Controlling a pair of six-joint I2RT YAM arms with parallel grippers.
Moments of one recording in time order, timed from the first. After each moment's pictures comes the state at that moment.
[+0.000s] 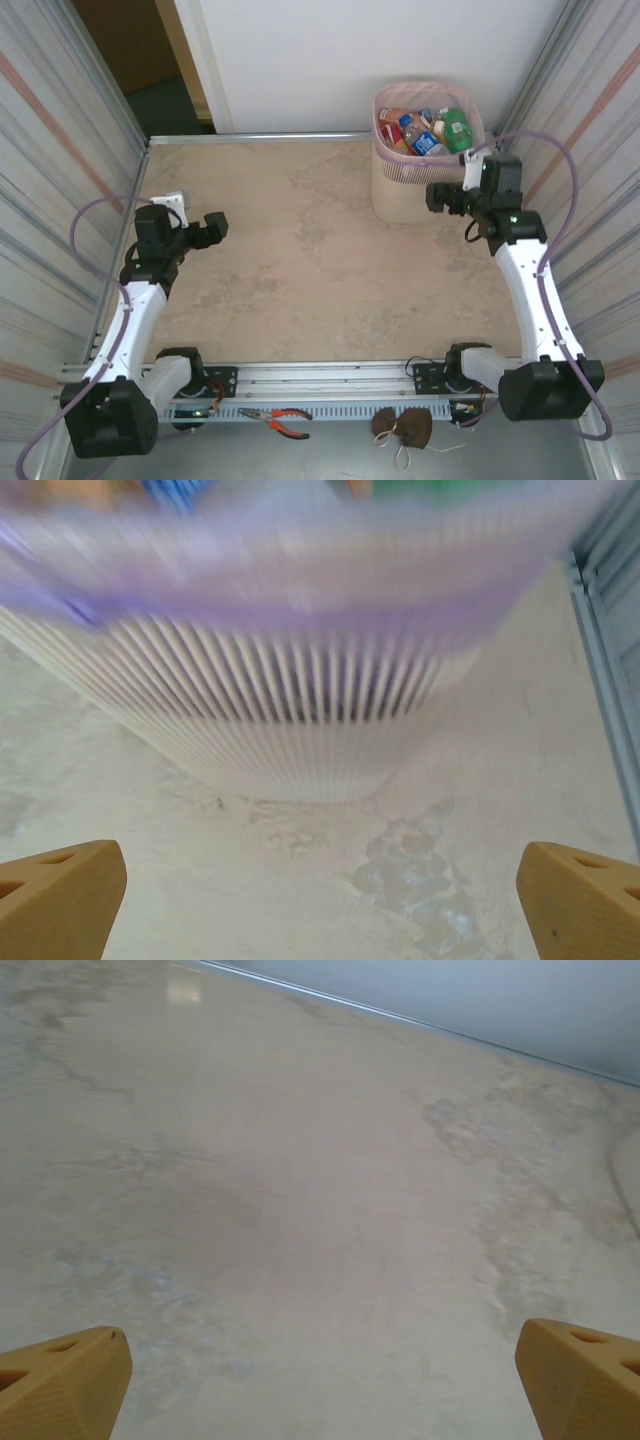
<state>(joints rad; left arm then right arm) 0.04 0.97 0.68 -0.26 0.18 -0.22 0.03 1.11 1.09 -0.61 -0.02 0.00</state>
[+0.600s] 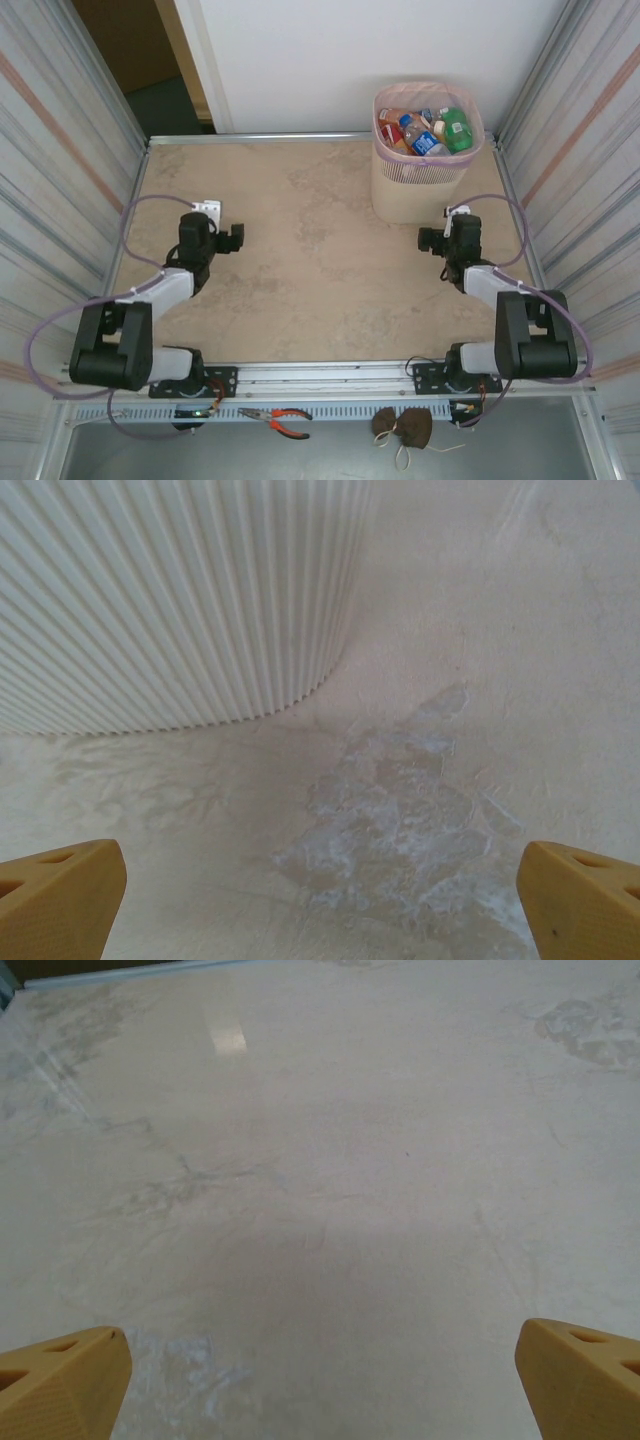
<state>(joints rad) -0.14 1.34 0.50 0.33 -0.13 0.06 0.02 1.36 0.45 0.29 0.13 0.05</state>
